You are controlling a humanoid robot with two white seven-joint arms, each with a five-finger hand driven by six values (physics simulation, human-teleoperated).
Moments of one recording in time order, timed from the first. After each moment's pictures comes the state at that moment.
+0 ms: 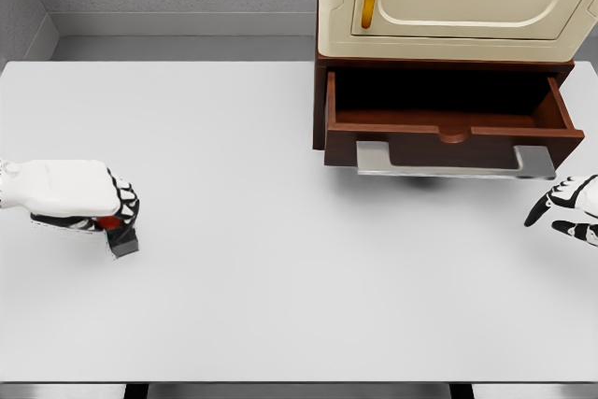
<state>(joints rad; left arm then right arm) -0.79 1.20 -0.94 -1.76 -0.24 -0.61 -0.59 0.31 -0.99 -0.27 -1.76 0.01 -0.61 0.61</state>
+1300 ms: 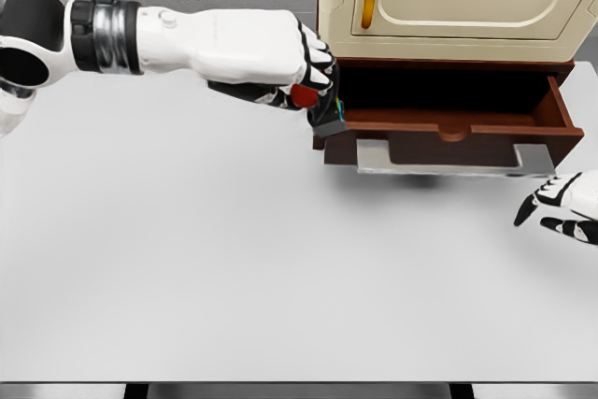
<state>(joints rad) -1.13 0.63 -0.89 -1.62 -0.07 -0.61 -0.57 0.24 -1.00 -0.20 -1.76 0.03 -0.62 0.62</state>
